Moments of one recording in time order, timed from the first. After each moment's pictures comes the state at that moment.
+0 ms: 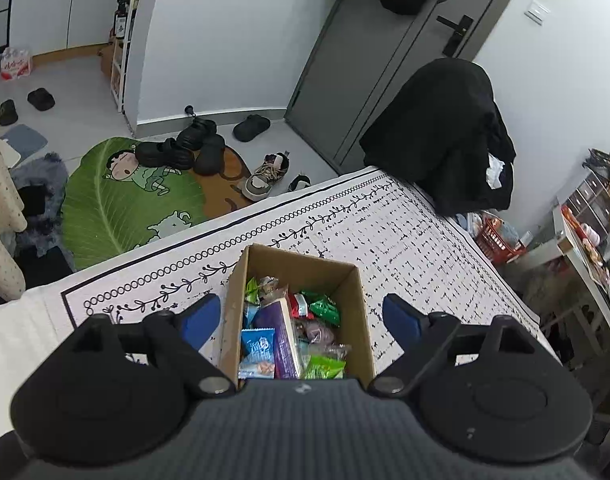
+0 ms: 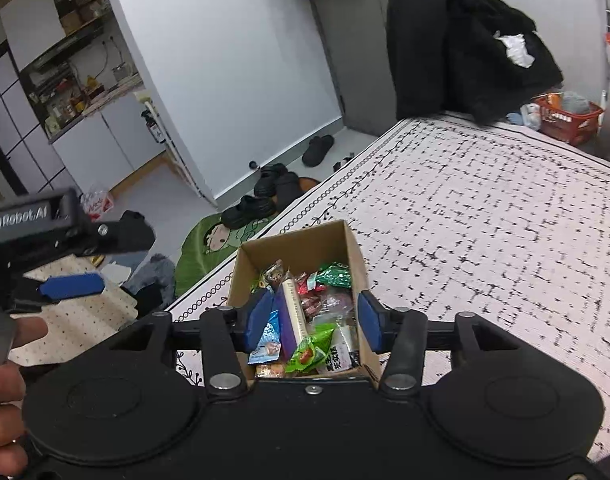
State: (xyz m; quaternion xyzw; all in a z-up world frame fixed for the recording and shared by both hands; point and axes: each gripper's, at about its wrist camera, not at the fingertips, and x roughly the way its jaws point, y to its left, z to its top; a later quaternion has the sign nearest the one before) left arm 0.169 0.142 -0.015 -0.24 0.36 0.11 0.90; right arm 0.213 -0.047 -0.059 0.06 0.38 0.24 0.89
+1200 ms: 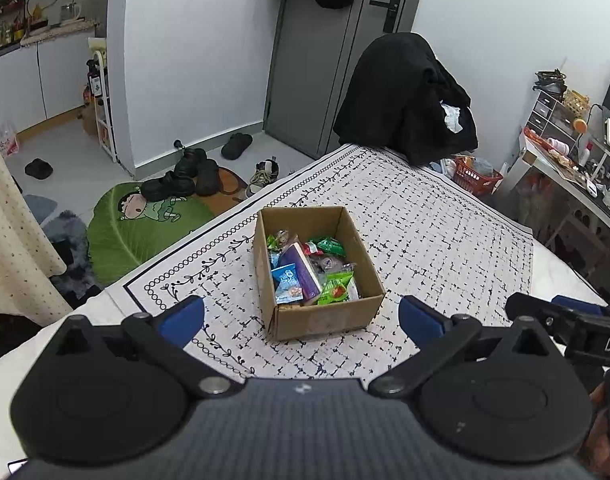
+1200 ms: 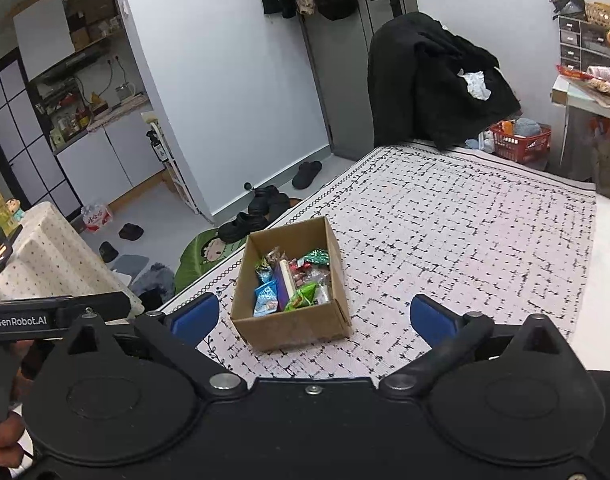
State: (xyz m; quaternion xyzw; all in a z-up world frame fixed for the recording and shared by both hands) left arm 0.037 0.098 0.015 -0.11 0.35 0.07 0.93; right arm 0.102 -0.106 -0.011 0.05 0.34 0.22 0.91
